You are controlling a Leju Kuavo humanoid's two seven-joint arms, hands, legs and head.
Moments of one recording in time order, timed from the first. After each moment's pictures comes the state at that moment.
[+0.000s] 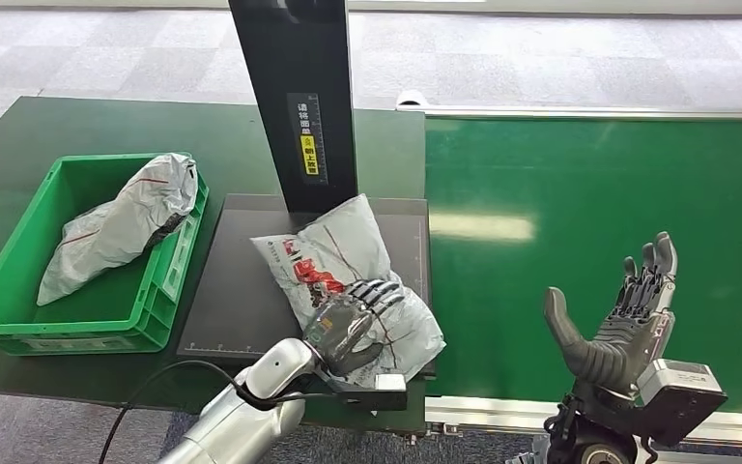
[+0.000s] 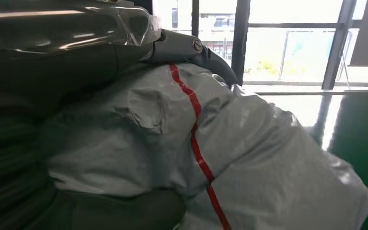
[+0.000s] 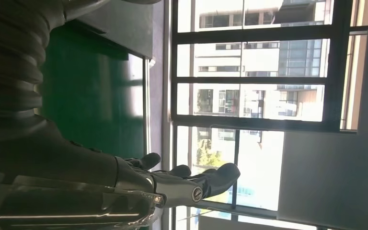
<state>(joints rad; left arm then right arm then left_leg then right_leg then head) -0.47 -0.15 -0.67 -0.81 -1.22 0.38 -0.18 0.07 0.07 0.16 -1.77 0.03 -0.23 -0.37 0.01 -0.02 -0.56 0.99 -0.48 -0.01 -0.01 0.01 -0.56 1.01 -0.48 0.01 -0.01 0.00</state>
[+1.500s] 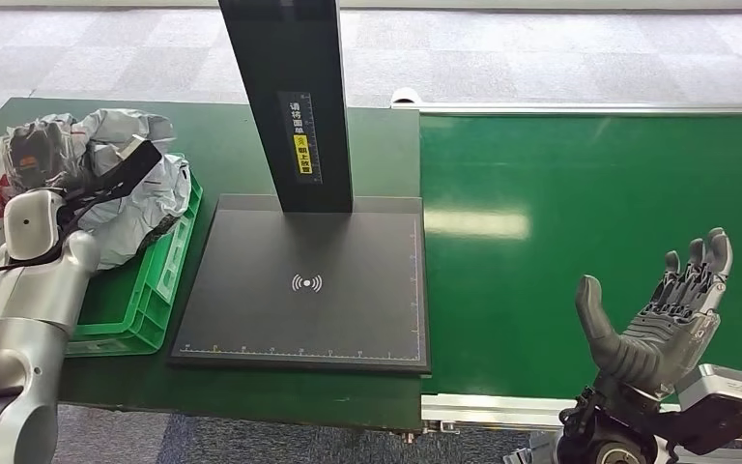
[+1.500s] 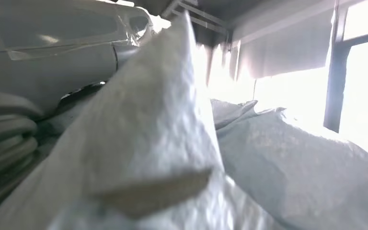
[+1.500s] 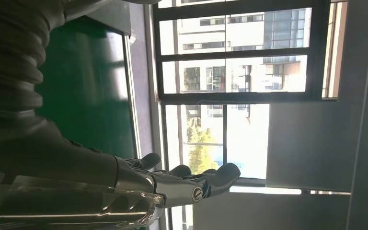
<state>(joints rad) -0.84 0.26 0.01 -0.79 -1.38 0.46 0.15 0.05 0.09 0.14 -1.84 0.02 -0.30 -0.35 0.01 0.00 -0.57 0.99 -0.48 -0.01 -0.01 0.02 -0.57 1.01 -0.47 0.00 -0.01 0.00</state>
